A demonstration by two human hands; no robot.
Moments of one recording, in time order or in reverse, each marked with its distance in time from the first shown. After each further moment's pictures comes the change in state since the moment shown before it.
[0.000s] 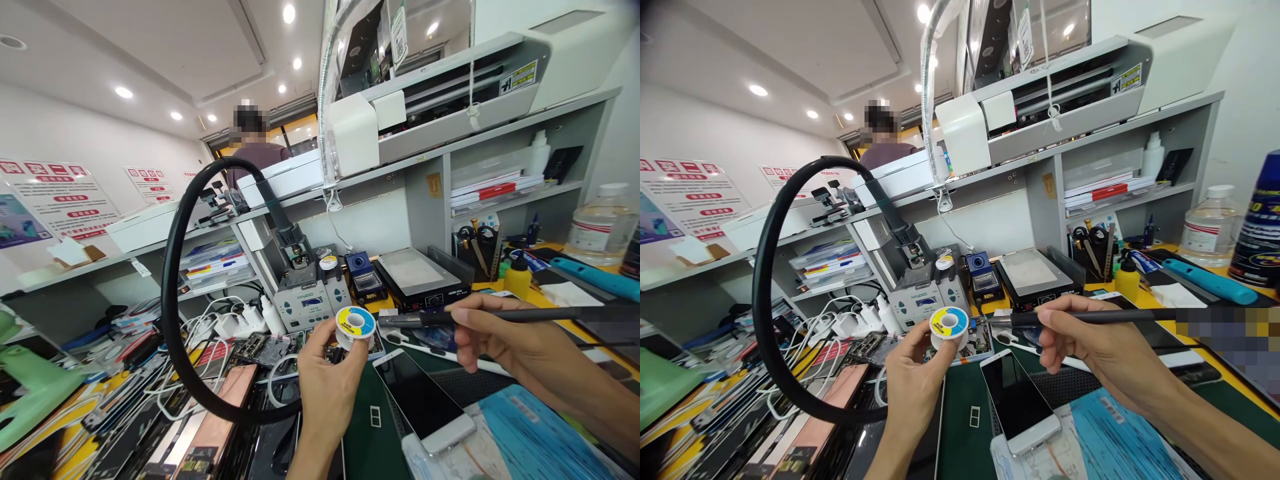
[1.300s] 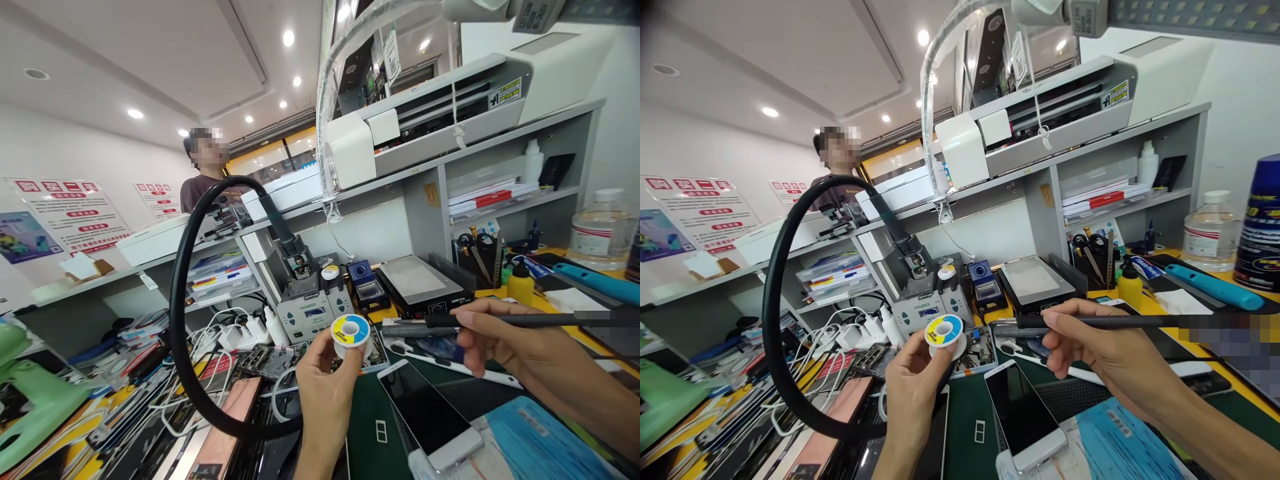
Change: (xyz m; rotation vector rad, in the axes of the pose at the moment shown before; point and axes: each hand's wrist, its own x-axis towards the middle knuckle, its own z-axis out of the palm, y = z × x) left_hand 0.000 0.005 -0.001 -0.225 -0.001 -0.125; right_hand 0.003 -0.002 -0.004 0.031 0.047 -0.024
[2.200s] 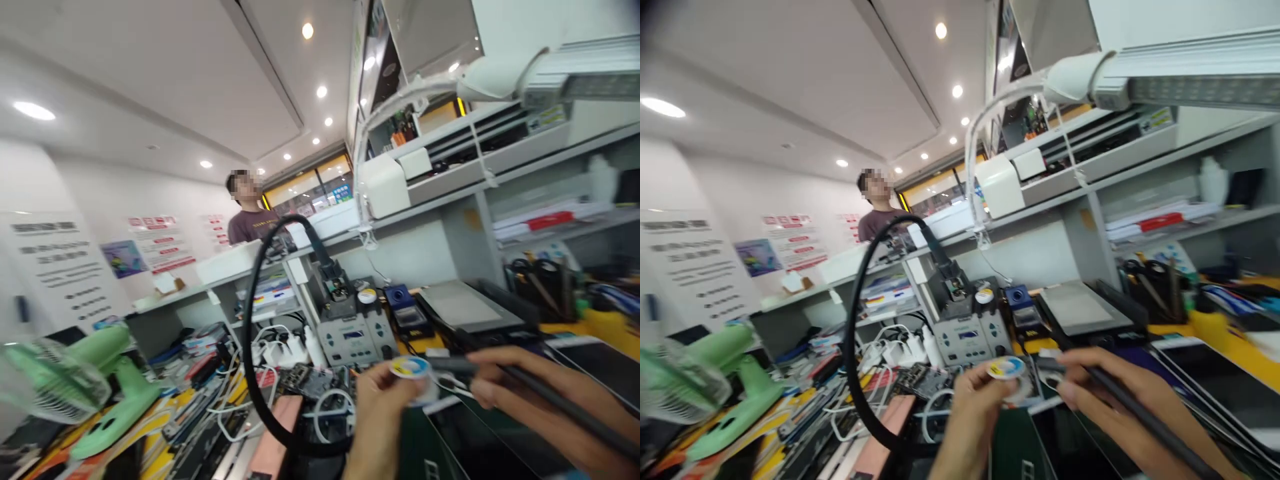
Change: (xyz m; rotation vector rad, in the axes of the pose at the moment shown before) left_hand 0.009 -0.011 0.007 -0.327 -0.188 -0.281; right_hand 0.000 0.037 0.016 -0.362 0.023 -0.405
